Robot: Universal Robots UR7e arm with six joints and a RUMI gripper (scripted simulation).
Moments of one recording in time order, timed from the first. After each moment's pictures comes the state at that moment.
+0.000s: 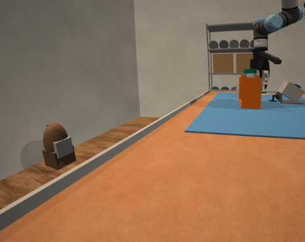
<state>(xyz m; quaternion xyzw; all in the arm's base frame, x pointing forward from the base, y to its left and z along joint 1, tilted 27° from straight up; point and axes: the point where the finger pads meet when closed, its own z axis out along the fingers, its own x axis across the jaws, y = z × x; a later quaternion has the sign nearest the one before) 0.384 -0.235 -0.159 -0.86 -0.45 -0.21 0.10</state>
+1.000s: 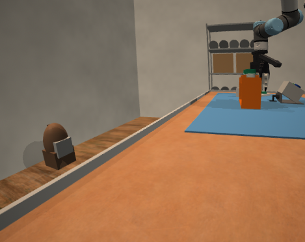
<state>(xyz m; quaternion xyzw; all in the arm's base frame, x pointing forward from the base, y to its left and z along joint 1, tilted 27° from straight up) 0.388 -0.229 -0.172 -0.86 -0.45 -0.21 0.10</state>
